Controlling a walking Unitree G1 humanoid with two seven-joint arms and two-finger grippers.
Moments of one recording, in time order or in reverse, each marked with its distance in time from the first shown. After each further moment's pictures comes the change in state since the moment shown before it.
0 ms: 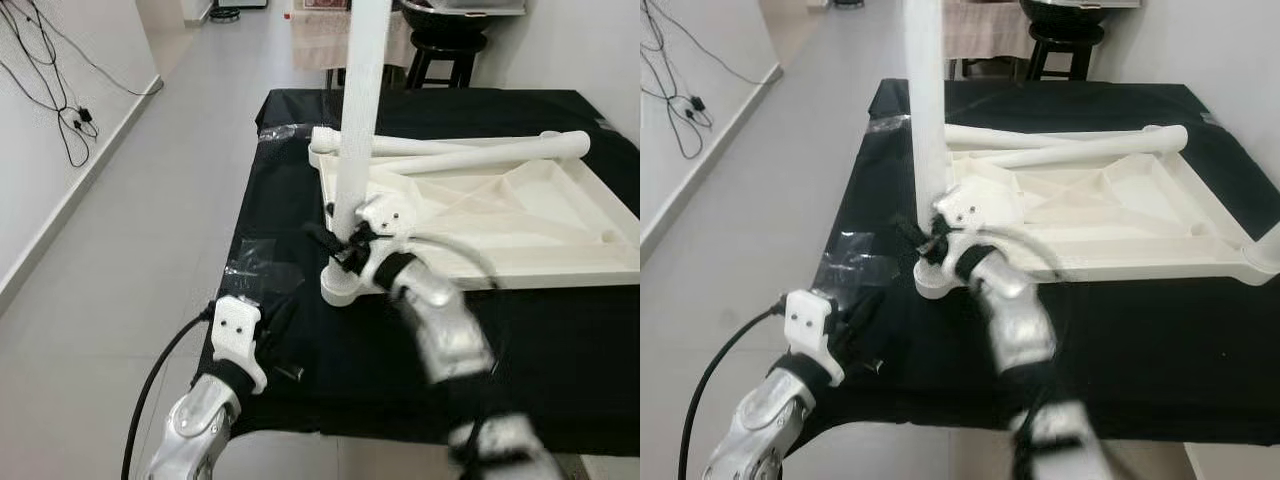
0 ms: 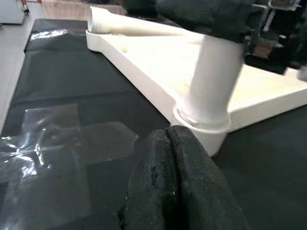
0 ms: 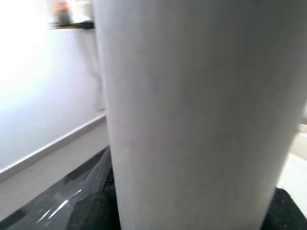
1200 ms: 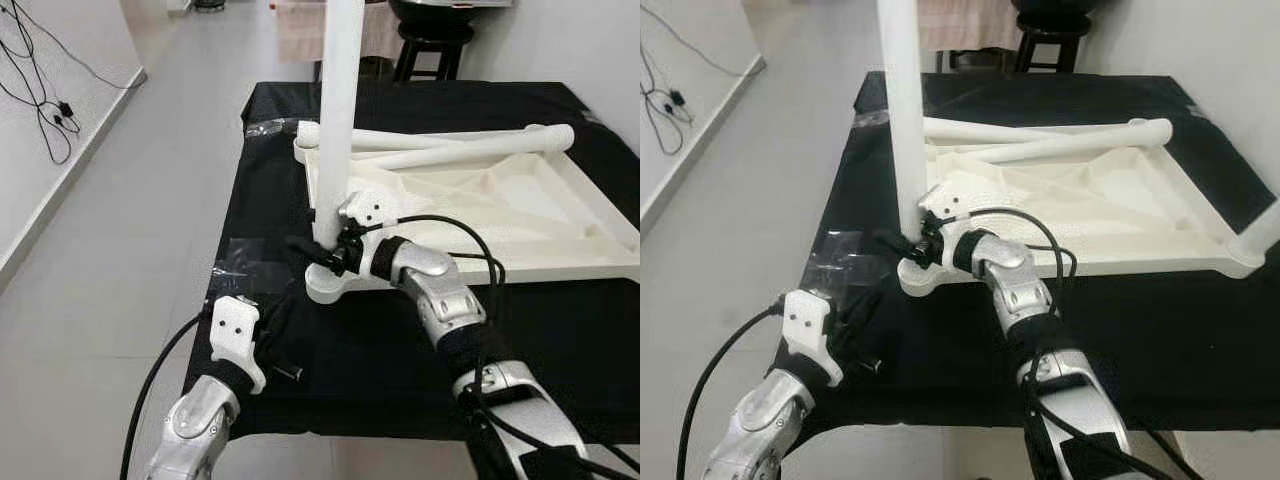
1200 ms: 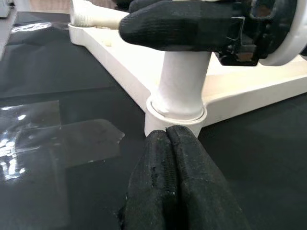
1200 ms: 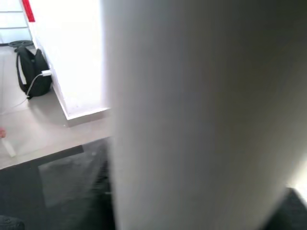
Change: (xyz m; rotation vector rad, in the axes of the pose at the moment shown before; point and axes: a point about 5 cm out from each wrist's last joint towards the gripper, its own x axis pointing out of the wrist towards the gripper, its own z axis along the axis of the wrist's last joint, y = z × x) left arm 0.001 -0.002 0.000 0.000 -0.002 0.006; right arm 0.040 -0.025 0.009 -0.084 0.063 0.561
